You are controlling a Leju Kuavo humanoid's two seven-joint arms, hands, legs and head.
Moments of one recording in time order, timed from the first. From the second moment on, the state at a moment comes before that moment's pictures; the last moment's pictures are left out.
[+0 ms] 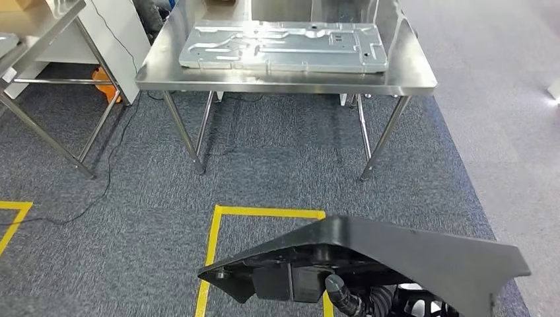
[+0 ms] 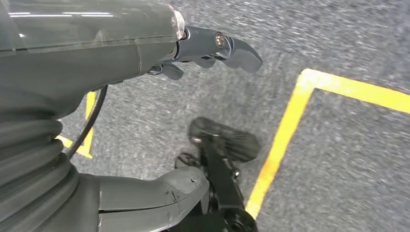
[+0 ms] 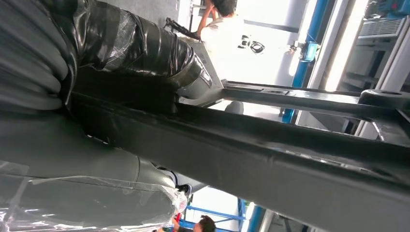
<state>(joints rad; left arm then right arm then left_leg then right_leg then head) -0.03 -0.04 1.02 -0.21 -0.67 -0.06 -0.17 -0.01 -0.20 0.45 -2.07 -0.31 0.45 -0.50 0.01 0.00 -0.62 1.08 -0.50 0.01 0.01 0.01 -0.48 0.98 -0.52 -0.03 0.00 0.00</state>
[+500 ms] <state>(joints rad) -0.03 -0.04 1.03 -0.21 -0.67 -0.06 -0.17 0.00 -0.20 0.45 -2.08 -0.30 0.44 -0.52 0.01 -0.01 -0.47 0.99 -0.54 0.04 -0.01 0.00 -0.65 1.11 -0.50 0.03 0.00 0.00</state>
